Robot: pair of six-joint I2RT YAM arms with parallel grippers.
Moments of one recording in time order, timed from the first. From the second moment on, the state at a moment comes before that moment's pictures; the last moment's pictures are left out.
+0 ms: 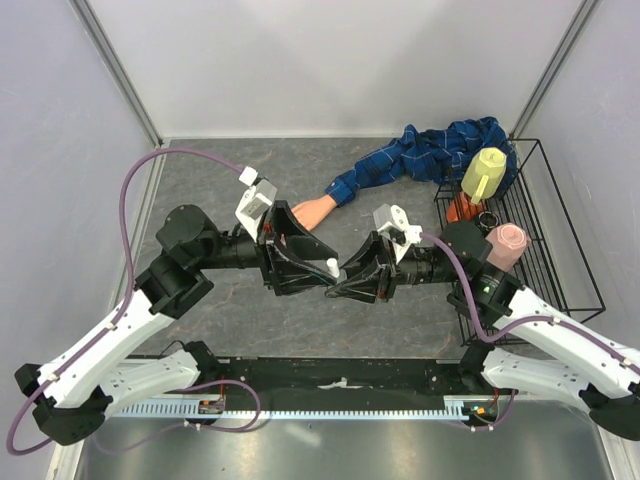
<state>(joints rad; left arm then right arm) -0.82 0.90 1.09 0.00 0.76 -0.50 0.92 0.91 0.93 0.10 -0.72 0.26</state>
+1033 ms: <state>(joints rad) -0.96 1.27 1.57 -0.54 -0.40 -0.48 1.01 1.19 1.06 0.15 0.27 -0.13</state>
